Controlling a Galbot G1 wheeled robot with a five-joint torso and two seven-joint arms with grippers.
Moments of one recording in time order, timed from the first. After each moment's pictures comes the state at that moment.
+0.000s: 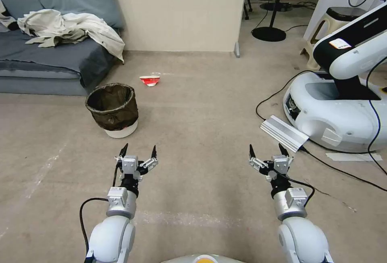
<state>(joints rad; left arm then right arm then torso) 1.55 -1.50 -0.55 -2.00 0.00 0.00 0.00 -1.55 1.50 0.55 2.00 0.00 0.00 0.00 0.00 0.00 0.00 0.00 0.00</state>
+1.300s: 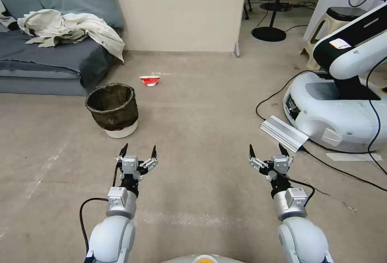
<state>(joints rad) 1.55 -1.50 -0.55 -2.00 0.00 0.00 0.00 -1.55 1.50 0.55 2.00 0.00 0.00 0.00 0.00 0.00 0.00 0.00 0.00</state>
